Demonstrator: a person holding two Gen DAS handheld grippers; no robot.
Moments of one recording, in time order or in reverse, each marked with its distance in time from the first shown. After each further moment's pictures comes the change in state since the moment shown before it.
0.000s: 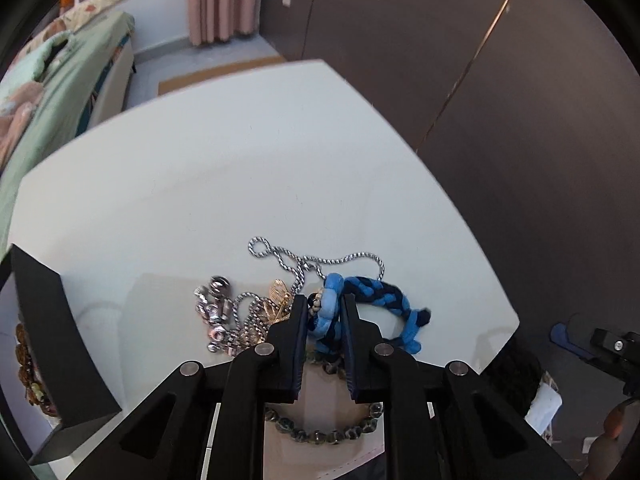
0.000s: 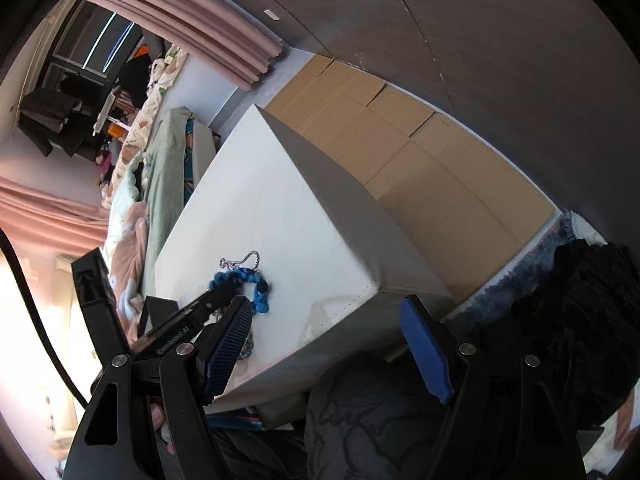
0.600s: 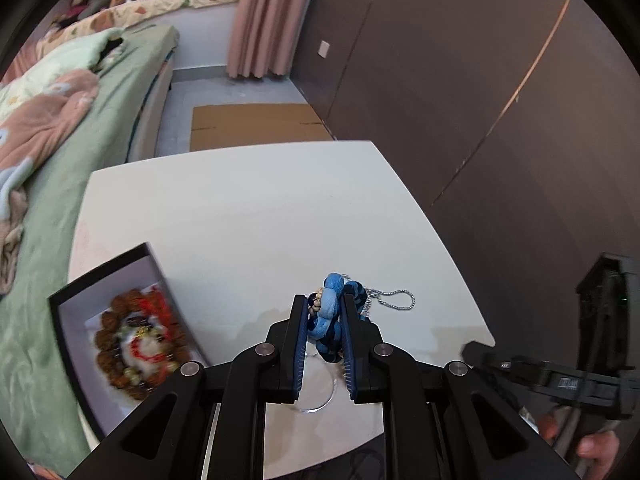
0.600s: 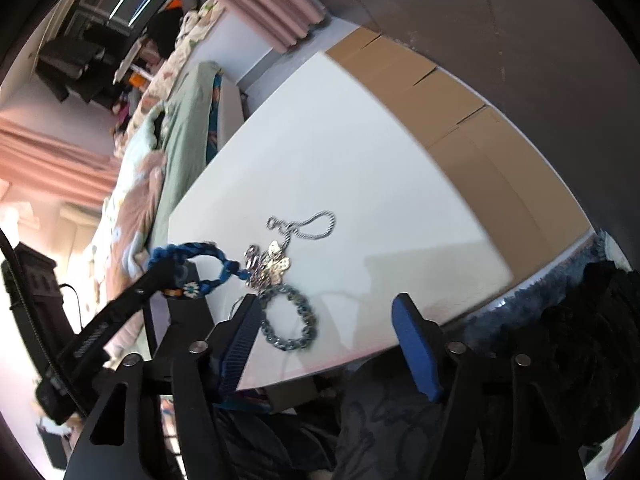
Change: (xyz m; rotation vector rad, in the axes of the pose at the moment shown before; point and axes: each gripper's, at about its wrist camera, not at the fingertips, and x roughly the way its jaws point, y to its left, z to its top) left arm -0.088 0.073 -0.007 -0.135 -0.160 -0.038; right arm 0.052 0.067 -0.012 -0.150 0.111 0.014
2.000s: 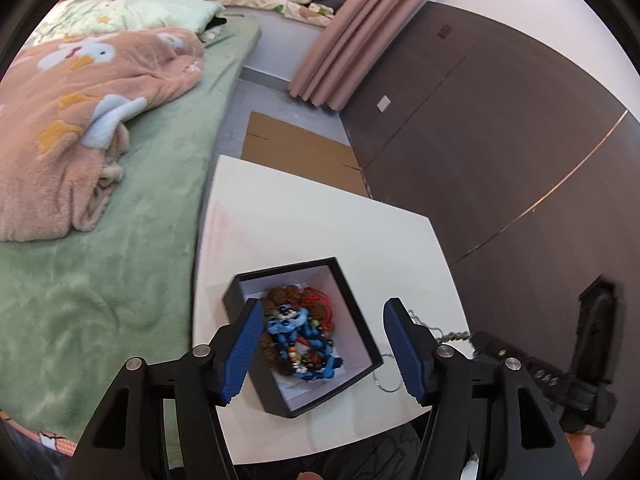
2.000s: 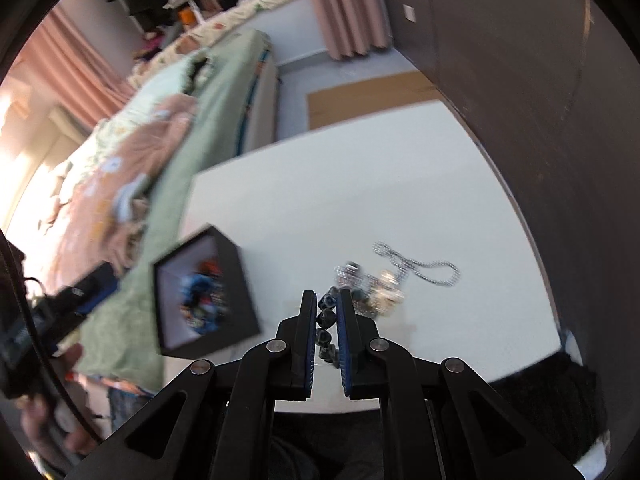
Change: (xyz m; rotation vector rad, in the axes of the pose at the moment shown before) left arm -0.088 0.147 -0.018 -0.304 -0.131 -0.062; right arm 0.006 0.160 -0.013 -0.363 -0.062 -0.175
